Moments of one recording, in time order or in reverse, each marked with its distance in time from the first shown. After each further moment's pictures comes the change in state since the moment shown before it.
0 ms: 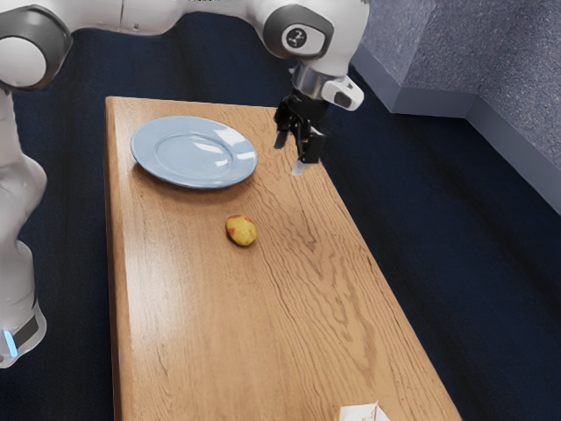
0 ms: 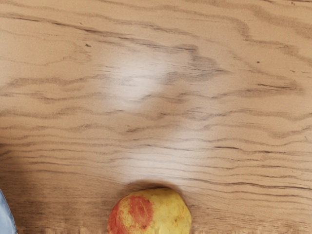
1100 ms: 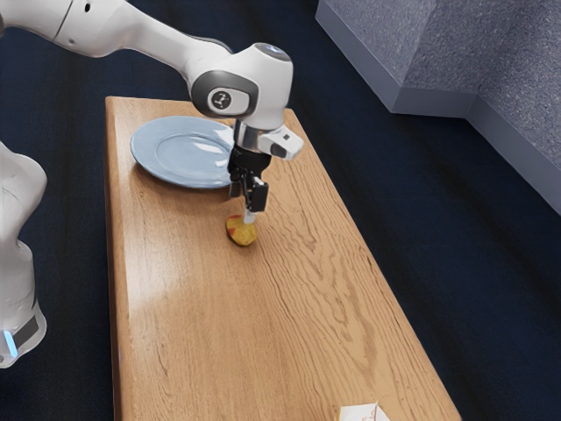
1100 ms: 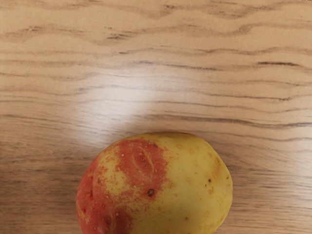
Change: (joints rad) arm 0.015 -0.289 -0.005 -0.604 0.046 0.423 -0.002
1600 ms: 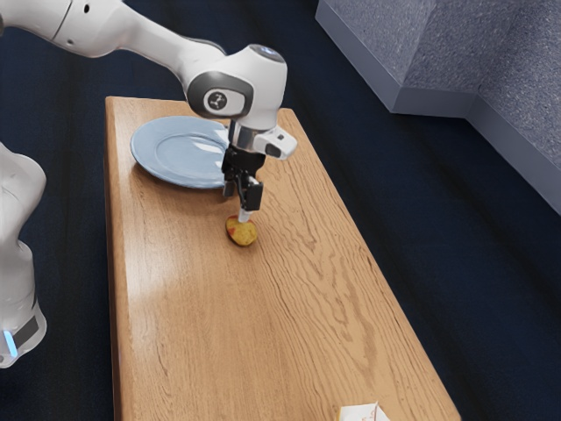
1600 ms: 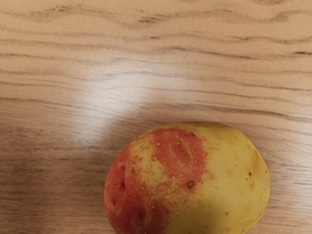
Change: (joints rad) arm 0.015 -0.007 0.014 -0.026 0.006 0.008 0.000
